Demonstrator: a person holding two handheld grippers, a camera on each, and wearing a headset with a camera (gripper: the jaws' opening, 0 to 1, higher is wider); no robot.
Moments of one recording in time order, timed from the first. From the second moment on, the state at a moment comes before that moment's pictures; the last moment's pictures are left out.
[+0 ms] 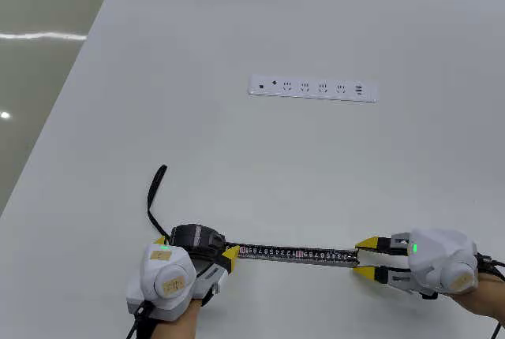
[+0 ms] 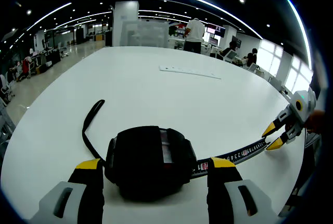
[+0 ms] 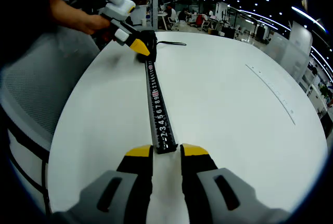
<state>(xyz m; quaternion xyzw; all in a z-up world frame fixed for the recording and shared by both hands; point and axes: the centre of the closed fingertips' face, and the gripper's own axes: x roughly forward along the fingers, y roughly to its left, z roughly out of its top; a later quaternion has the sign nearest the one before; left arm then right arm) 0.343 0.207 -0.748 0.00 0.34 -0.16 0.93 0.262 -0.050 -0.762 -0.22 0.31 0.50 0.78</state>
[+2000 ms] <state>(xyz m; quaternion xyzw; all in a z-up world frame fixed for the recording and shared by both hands) 0.349 0.211 -0.756 -0.02 0.36 -0.13 0.92 0.259 -0.048 -0.769 -0.23 0.33 0.52 0.75</state>
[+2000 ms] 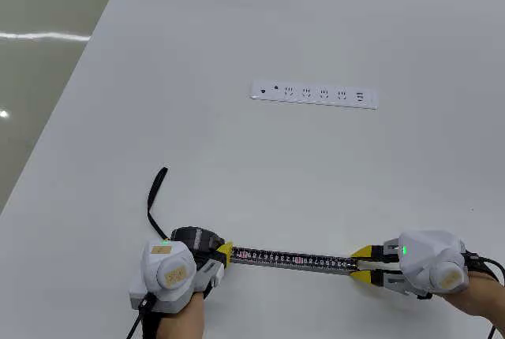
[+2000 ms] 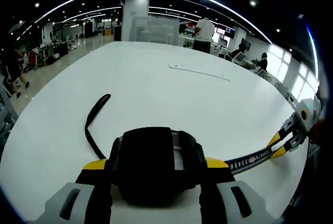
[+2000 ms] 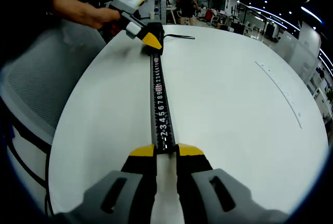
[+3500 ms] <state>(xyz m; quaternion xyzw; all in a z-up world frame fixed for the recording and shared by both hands) 0.348 0.212 -0.756 -0.04 0.37 -0.15 0.92 0.264 -0.035 -0.763 -0.23 0.33 0.52 0.75</state>
